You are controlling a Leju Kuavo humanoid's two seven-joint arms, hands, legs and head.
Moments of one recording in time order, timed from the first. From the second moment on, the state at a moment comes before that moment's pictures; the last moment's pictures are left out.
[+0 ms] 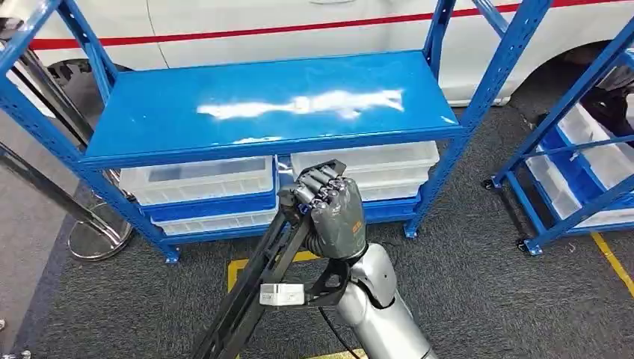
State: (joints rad) left arm -0.20 -0.25 0.96 -0.21 -1.01 -0.04 -0.33; right arm -0.33 0.28 0.44 -1.44 0.95 -0.70 -0.50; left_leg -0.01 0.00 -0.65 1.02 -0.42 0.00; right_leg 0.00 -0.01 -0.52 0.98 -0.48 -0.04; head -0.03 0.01
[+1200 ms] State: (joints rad) left arm -0.21 -0.25 0.94 -0.21 -1.02 -0.06 -0.32; right arm -0.54 0.22 0.45 -1.35 0.82 -0.70 -0.23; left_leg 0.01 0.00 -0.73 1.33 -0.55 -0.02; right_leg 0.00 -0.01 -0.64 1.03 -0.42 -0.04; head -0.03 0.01
